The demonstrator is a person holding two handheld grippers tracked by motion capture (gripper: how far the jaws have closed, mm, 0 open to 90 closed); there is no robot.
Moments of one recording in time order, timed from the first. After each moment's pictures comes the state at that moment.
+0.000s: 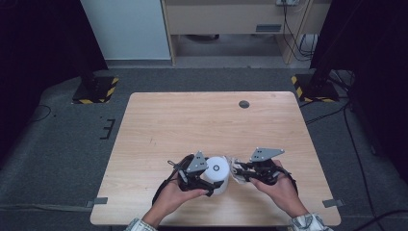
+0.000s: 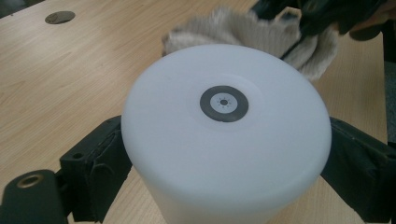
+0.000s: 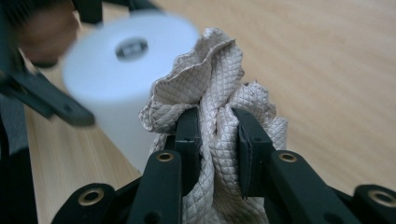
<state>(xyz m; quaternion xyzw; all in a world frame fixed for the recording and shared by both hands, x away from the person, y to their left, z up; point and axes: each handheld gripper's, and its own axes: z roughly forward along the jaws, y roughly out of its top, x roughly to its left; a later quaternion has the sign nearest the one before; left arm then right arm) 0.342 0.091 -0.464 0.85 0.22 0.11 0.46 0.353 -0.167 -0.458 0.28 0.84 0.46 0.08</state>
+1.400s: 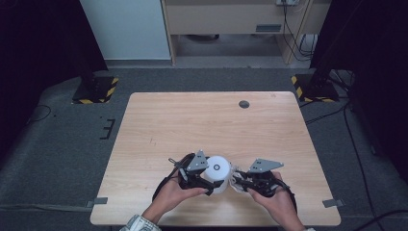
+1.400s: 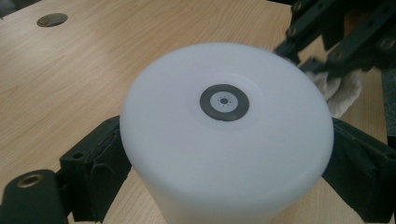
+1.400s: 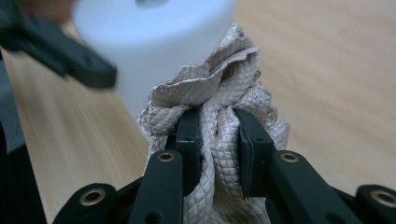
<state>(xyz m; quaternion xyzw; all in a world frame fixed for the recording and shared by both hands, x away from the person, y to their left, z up) 0.346 0.091 -0.465 0.86 0.20 0.10 0.46 0.323 -0.158 -0.482 0.32 0.83 0.44 0.09</state>
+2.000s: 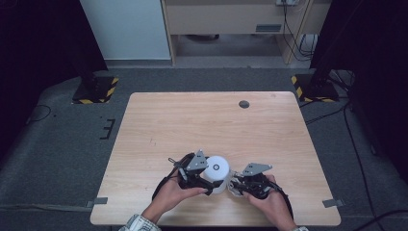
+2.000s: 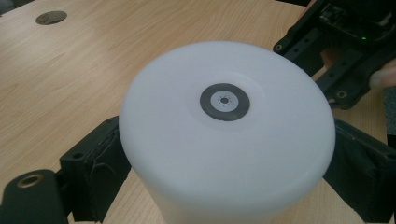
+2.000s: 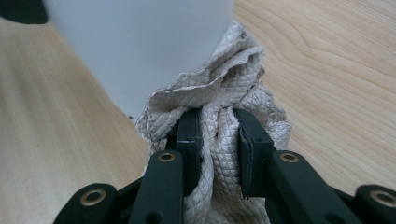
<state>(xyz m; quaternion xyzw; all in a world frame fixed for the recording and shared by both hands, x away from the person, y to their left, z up) 0.347 0.092 -0.465 0.86 0.20 0.10 0.46 0.327 -0.148 -0.508 0.32 0.86 0.39 0.09</state>
